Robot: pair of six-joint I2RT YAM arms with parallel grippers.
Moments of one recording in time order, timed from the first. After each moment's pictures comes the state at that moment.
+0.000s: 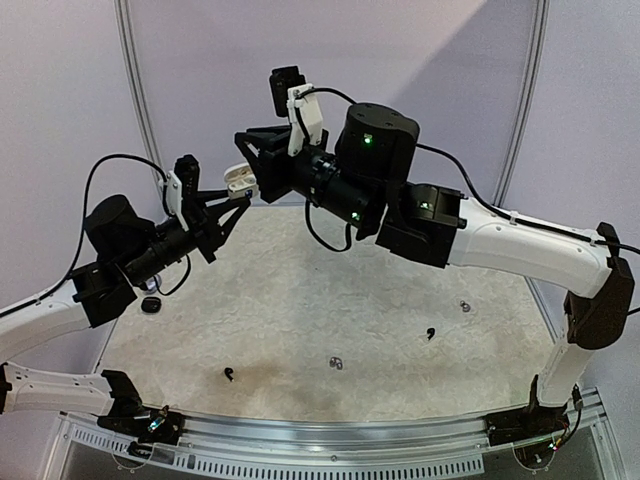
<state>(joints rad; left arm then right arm) -0.76 0.93 0.73 0.36 0.09 0.10 1.23 1.80 1.82 0.18 0.28 0.06</state>
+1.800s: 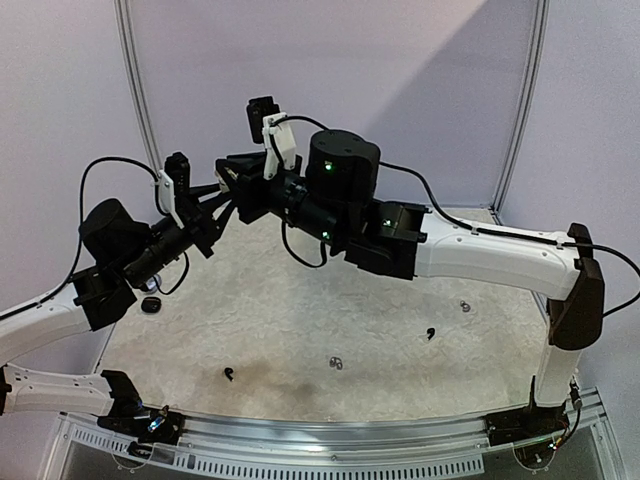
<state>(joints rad) -0.76 0.92 0.70 0.44 0.03 0.12 1.23 1.92 1.85 0.23 0.26 0.16</state>
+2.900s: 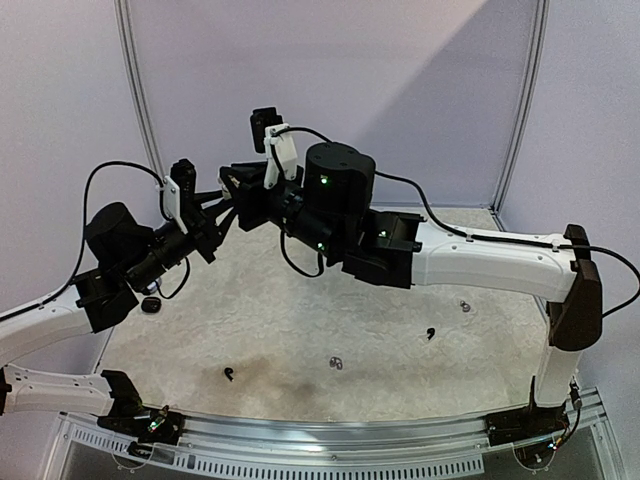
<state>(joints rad) -0.76 0.92 0.68 0.43 0.01 0.13 1.24 1.92 1.80 0.26 0.33 0.19</state>
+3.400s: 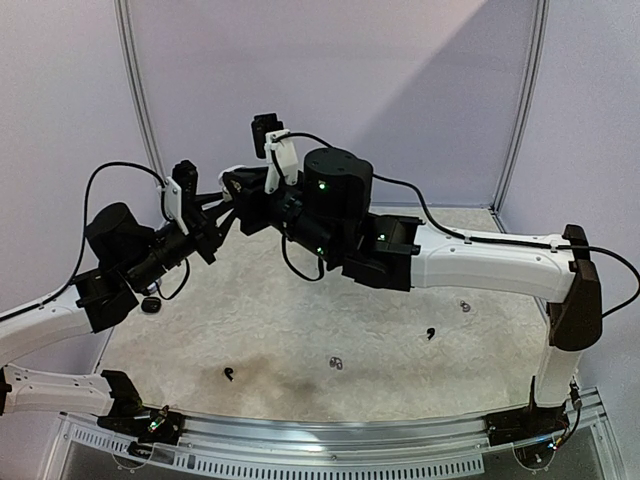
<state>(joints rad) -0.76 0.92 0.68 0.40 0.01 0.13 1.24 1.92 1.78 0.26 0.36 0.20</state>
